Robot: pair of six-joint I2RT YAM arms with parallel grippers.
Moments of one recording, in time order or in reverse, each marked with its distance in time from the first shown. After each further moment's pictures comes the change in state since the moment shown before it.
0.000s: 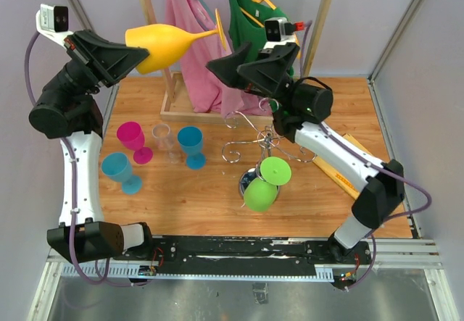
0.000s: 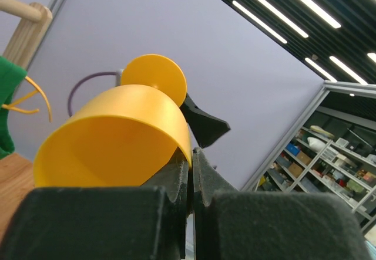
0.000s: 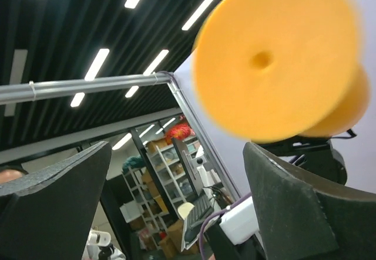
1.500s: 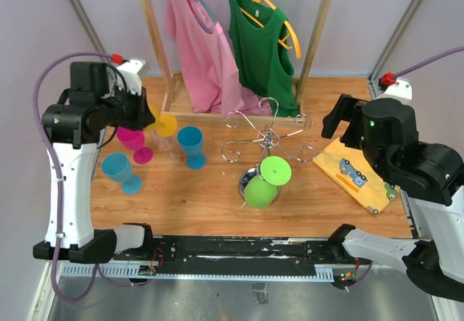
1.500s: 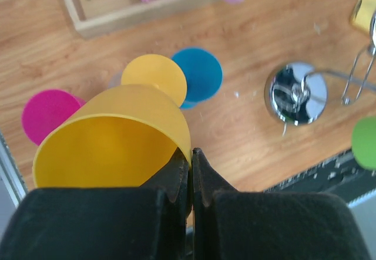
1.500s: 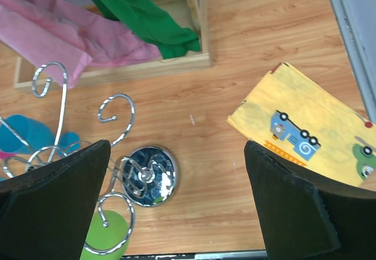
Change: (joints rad) left arm -0.231 0.027 0.450 -2.404 -0.649 2.055; right arm -0.013 -0.650 0.201 -2.506 1.172 -1.110
